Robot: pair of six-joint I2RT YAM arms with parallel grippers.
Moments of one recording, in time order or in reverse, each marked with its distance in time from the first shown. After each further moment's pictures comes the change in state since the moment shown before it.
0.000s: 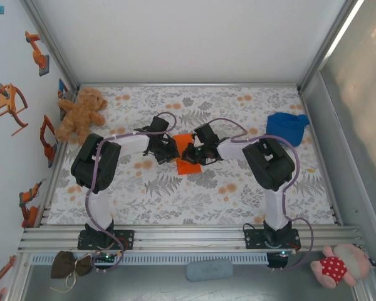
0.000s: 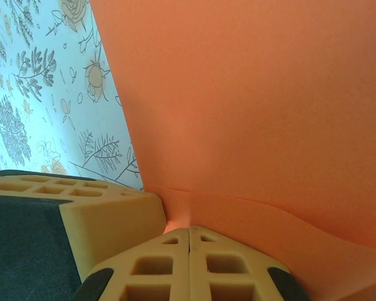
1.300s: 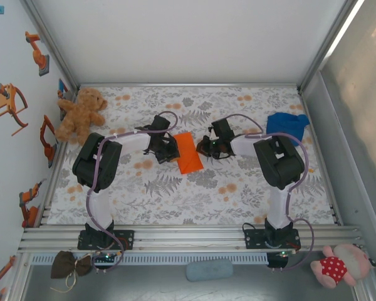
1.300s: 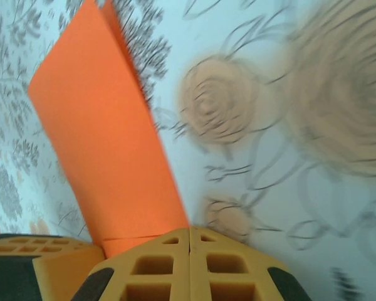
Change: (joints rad) left arm -0.002 0.019 0.035 -0.047 -0.004 0.027; right arm -0.166 -0.044 -0.052 0.017 0.042 -0.059
